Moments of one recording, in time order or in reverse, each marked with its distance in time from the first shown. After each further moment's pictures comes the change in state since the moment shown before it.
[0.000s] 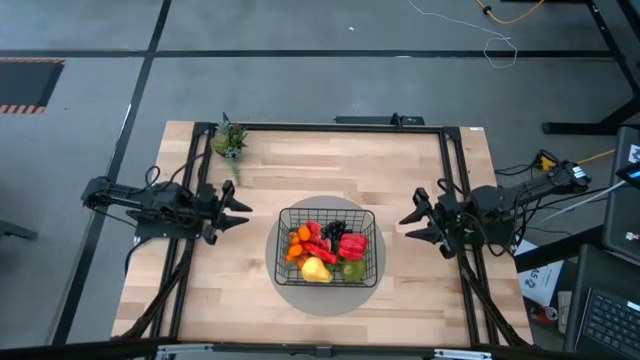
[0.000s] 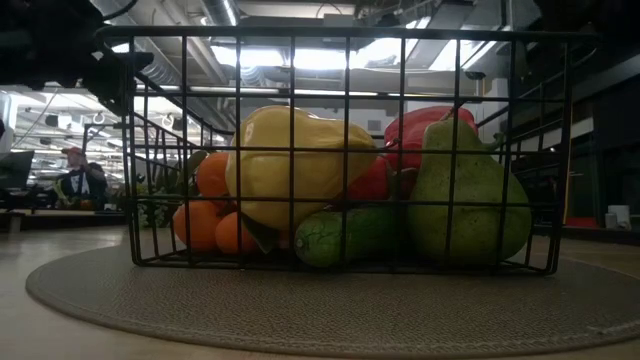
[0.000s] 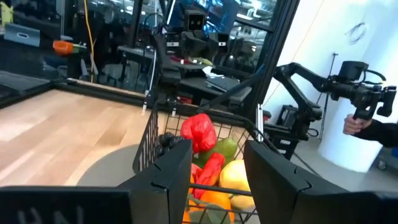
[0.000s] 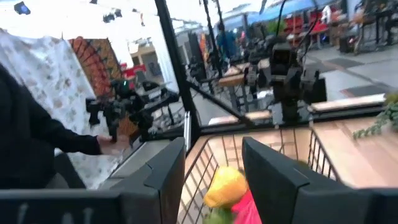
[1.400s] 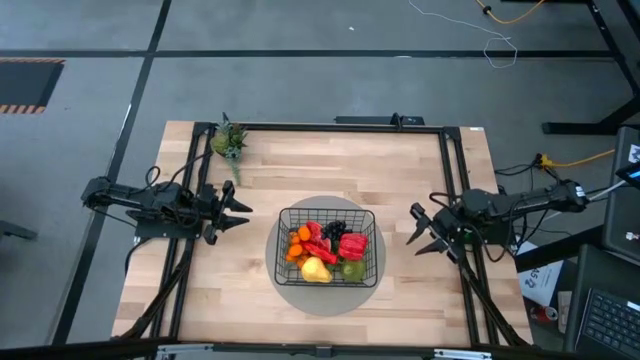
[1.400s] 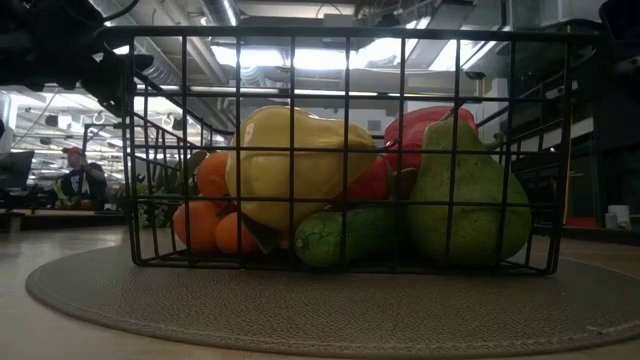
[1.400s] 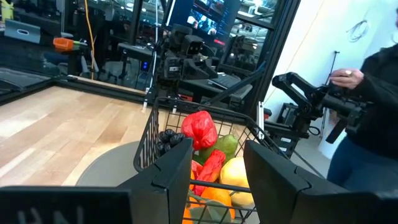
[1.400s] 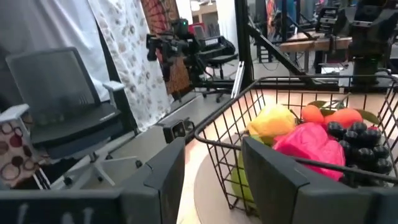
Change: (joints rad) left arm 0.000 0.000 0.000 -0.015 -0.001 -0.005; right arm -0.175 -0.204 -0.227 -0.094 -0.490 -0.101
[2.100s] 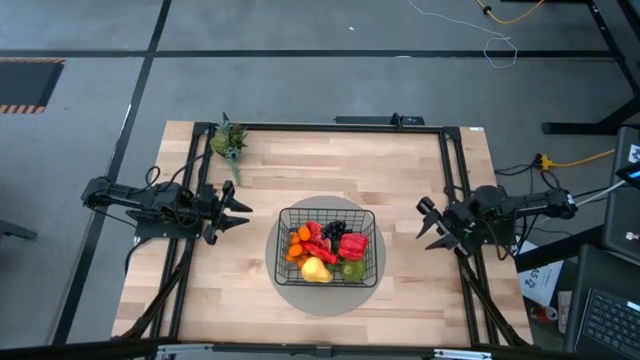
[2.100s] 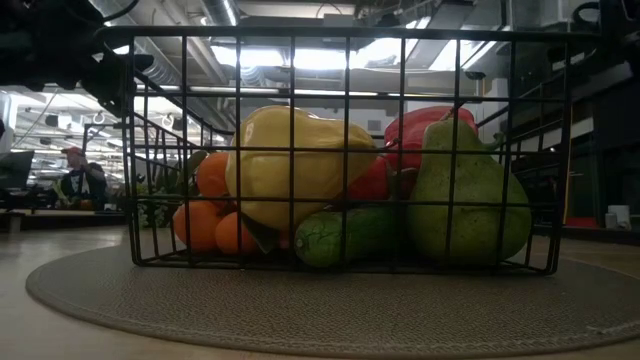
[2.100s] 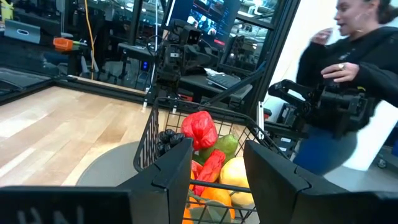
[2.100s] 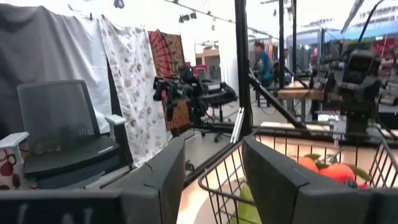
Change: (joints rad) left arm 0.000 0.000 0.000 0.000 0.000 0.000; right arm -0.015 -0.203 -0.001 -0.011 0.000 0.020
